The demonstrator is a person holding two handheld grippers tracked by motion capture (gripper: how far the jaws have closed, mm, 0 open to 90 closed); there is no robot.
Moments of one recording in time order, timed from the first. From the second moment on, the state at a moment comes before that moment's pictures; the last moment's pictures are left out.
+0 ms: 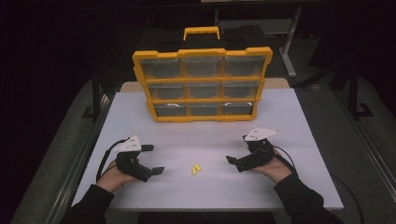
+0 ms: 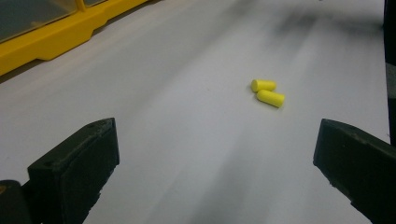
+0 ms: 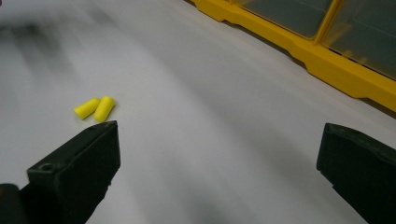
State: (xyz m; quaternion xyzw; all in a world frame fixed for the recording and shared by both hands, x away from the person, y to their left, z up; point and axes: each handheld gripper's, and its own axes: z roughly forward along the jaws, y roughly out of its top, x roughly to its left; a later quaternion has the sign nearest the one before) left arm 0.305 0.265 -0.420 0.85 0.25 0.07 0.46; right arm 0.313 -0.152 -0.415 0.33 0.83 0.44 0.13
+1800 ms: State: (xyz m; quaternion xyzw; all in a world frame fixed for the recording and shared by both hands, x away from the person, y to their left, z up) left arm 0.306 0.265 -0.420 0.85 0.25 0.06 0.47; right arm 0.335 -0.129 -0.411 0.31 0.83 0.45 0.12
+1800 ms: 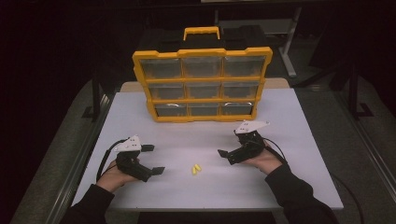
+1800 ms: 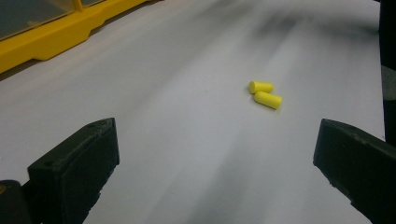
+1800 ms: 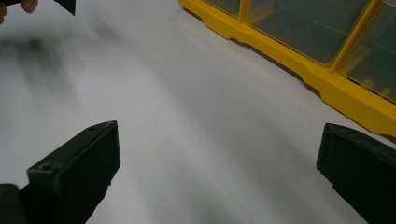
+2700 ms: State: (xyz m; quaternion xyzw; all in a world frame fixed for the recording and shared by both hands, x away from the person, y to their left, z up) left arm 0.306 0.265 -0.420 0.84 0.25 0.06 0.47; right arm 0.346 -0.118 -0.407 0.31 0.83 0.45 0.12
